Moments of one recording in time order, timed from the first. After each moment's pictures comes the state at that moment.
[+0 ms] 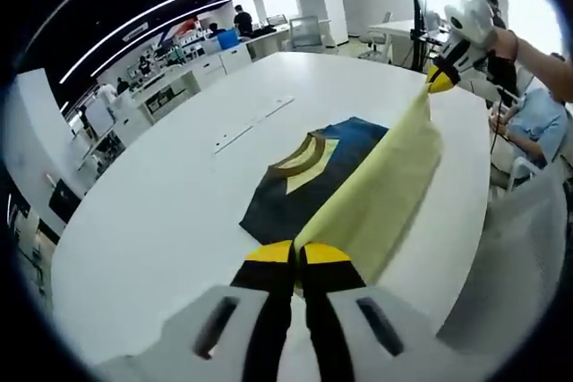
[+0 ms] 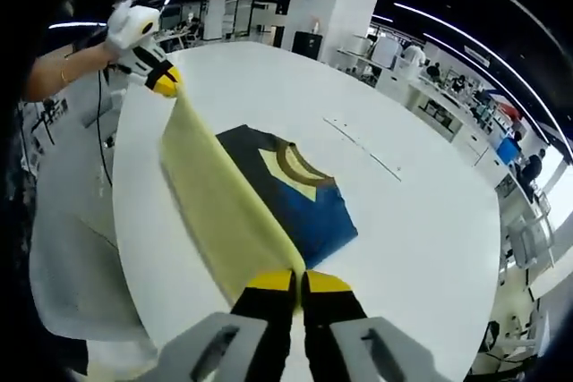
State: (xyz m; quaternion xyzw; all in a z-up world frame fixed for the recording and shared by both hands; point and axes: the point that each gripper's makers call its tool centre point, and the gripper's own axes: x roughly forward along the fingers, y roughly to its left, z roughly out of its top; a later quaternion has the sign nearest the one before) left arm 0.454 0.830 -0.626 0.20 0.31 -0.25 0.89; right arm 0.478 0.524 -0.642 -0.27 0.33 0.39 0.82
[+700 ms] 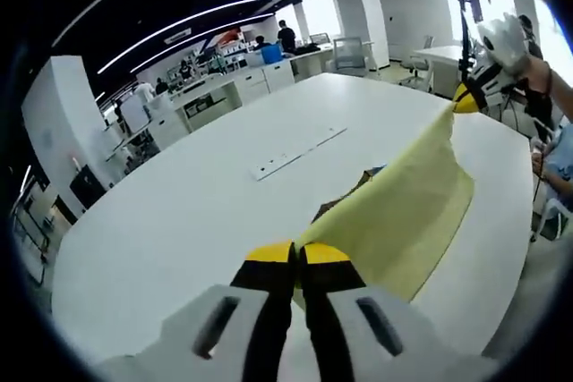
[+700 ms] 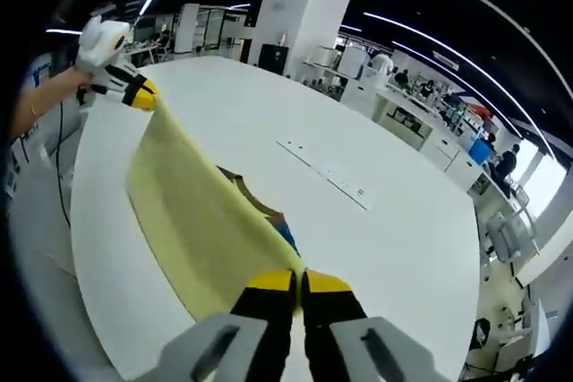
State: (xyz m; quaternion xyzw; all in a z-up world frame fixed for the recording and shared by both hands) left arm 0.533 0.844 -0.613 0.18 0.27 -0.17 0.93; right arm 0.562 0.537 -0.626 -0.25 0.30 0.33 0.86
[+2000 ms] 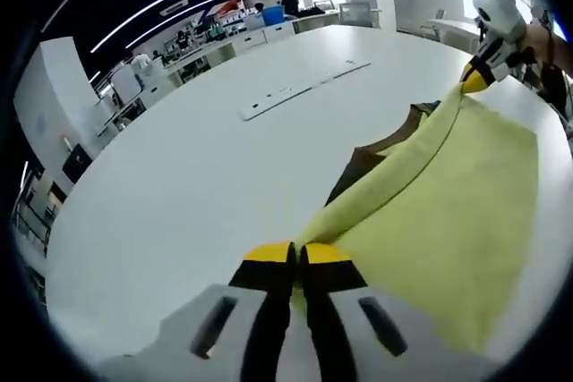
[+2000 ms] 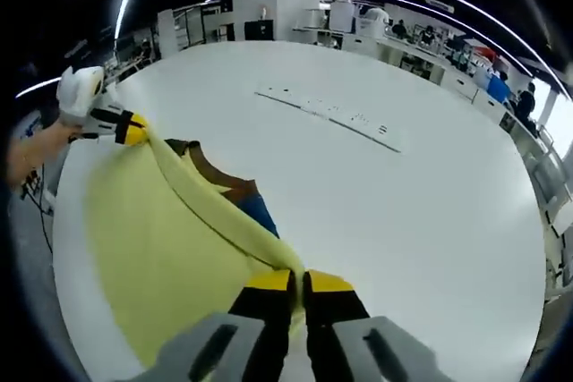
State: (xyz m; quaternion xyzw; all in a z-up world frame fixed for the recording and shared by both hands) left arm 0.598 0.860 -0.756 0.18 0.35 -0.16 0.91; right arm 0.635 0.549 -0.757 -0.15 0.40 0.34 0.84
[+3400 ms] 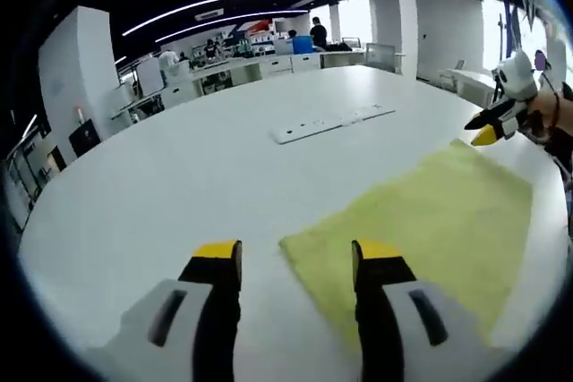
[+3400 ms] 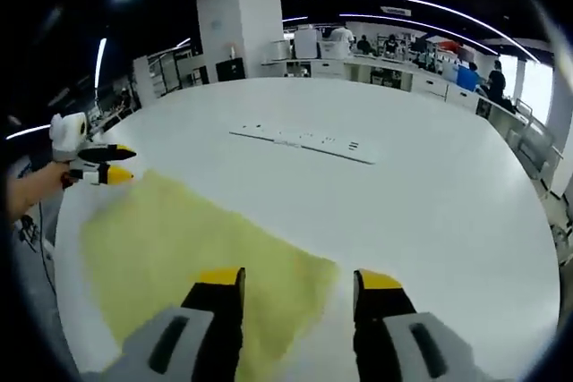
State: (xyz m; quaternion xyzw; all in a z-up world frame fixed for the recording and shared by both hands) left arm 0.595 0.886 -0.721 0.08 0.28 -0.14 0.95; right arm 0.640 0.548 -0.736 -0.08 0.35 0.31 0.88
